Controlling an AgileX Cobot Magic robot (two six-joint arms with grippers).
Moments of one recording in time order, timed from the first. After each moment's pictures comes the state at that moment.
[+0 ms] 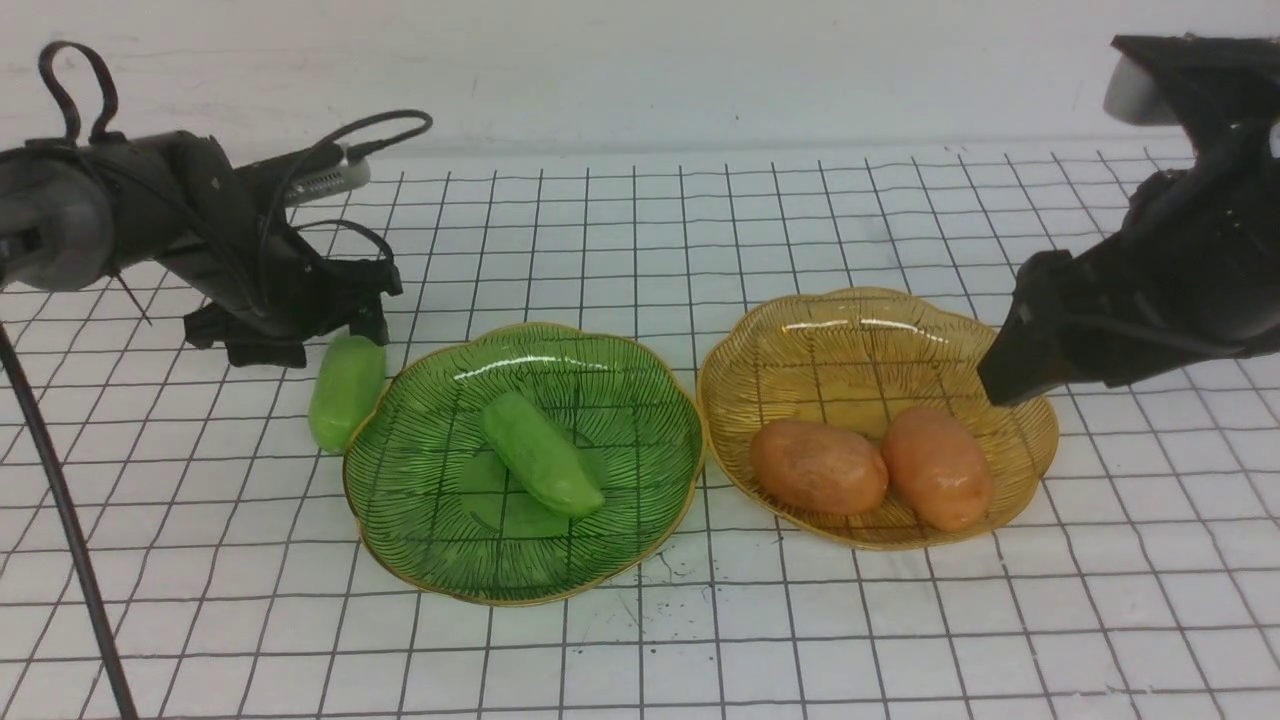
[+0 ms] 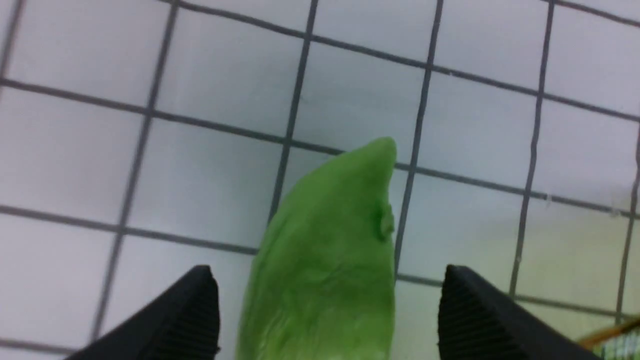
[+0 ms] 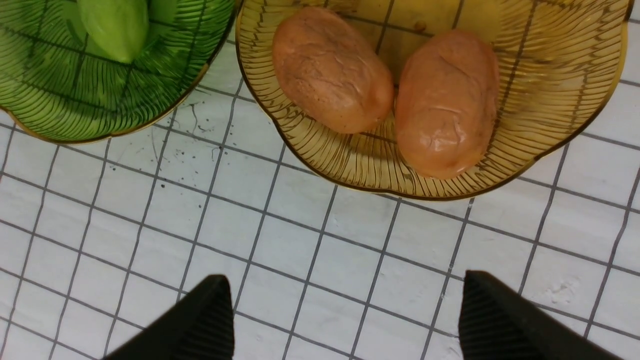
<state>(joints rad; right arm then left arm) 0.27 1.41 -1.35 0.23 1.25 -0.06 -0.01 2.10 -1.55 -0.18 0.59 -0.15</state>
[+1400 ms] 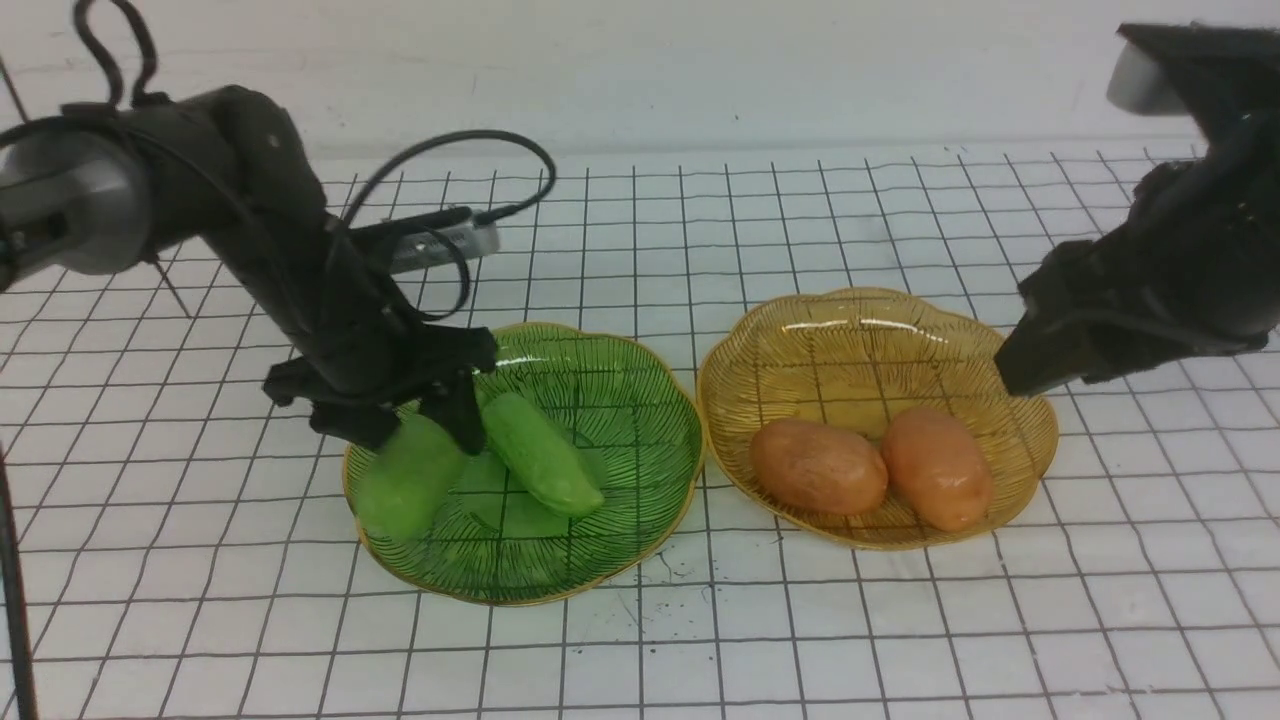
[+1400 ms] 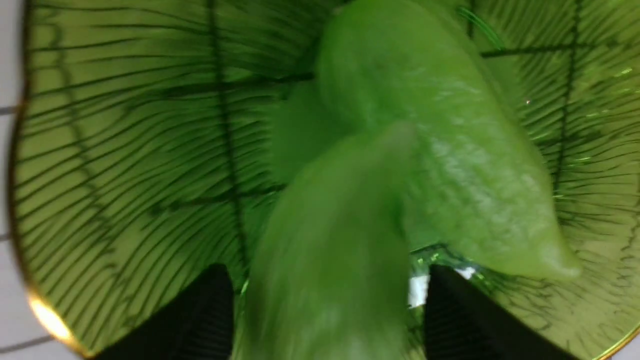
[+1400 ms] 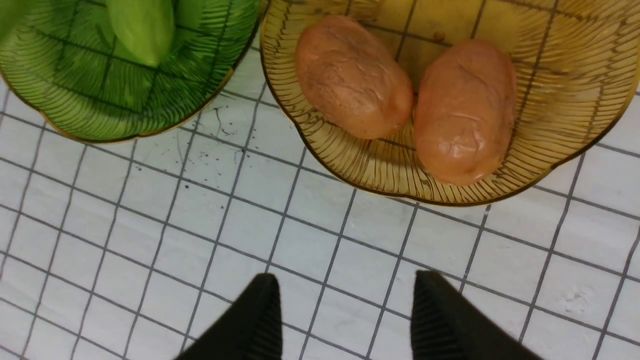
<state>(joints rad) 0.27 1.36 -1.35 0.26 1.25 -0.08 -0.16 1.97 -1.52 -0.31 1.07 0.04</state>
